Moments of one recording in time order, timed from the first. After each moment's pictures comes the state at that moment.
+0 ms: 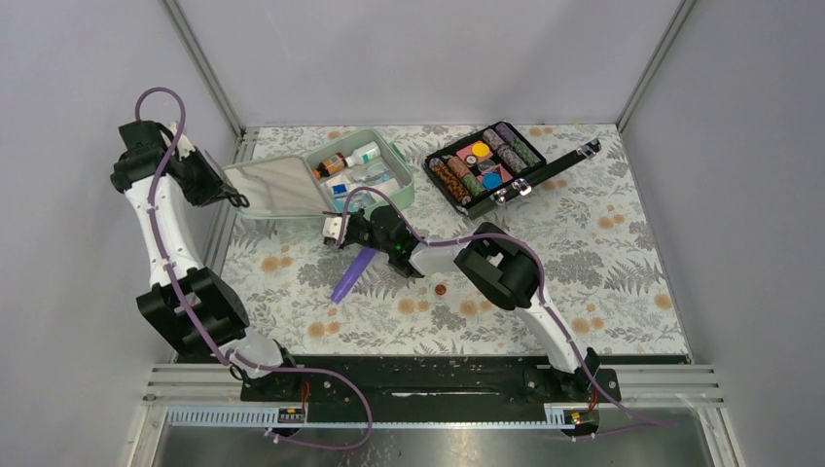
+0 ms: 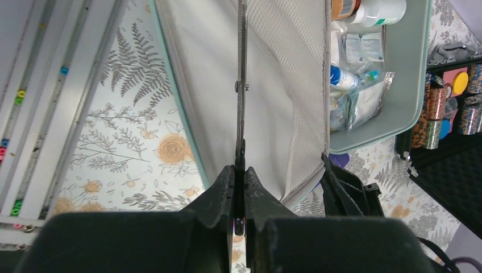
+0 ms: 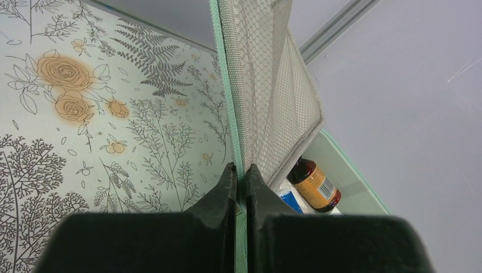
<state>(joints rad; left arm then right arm) 0.51 1.54 1.65 -1.05 0.39 -0.18 0.95 2.34 1.48 0.88 -0.25 -0.69</state>
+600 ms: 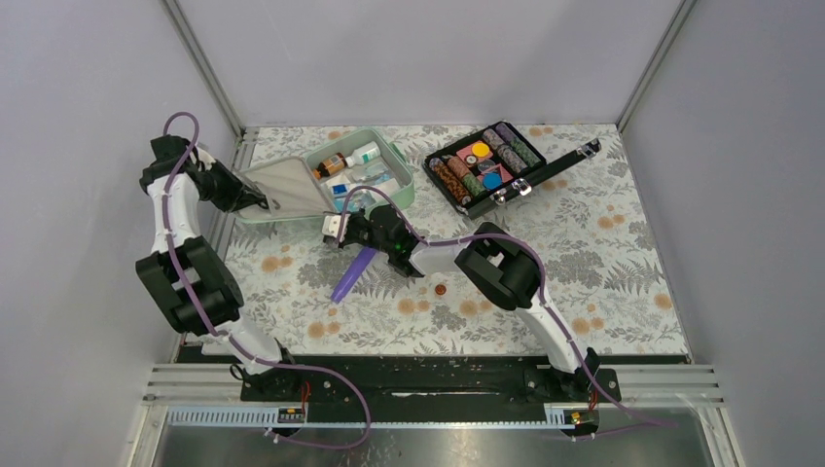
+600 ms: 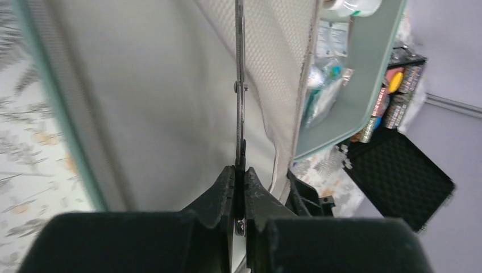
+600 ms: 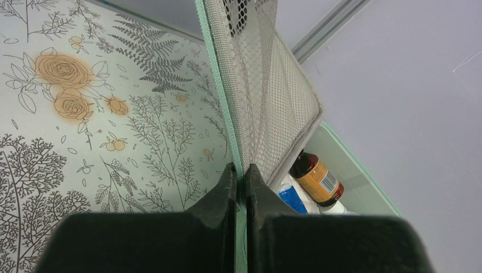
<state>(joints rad) 0.47 1.68 1.52 -0.90 0.53 -0.40 0.95 2.34 1.48 0.86 -0.23 -0.68</state>
